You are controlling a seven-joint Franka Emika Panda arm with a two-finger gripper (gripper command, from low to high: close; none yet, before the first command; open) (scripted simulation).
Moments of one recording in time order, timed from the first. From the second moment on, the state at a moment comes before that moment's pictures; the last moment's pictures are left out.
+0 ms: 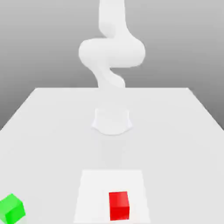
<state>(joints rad) 0.00 -0.71 0.00 -2.32 0.00 2.34 0.79</state>
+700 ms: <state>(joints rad) 0.03 0.06 0.01 -2.48 0.00 2.65 0.75</state>
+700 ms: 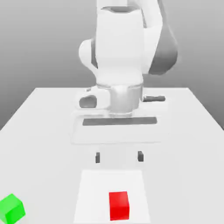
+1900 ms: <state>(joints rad) -0.32 0.27 -0.18 -2.26 0.09 2.53 0.44</state>
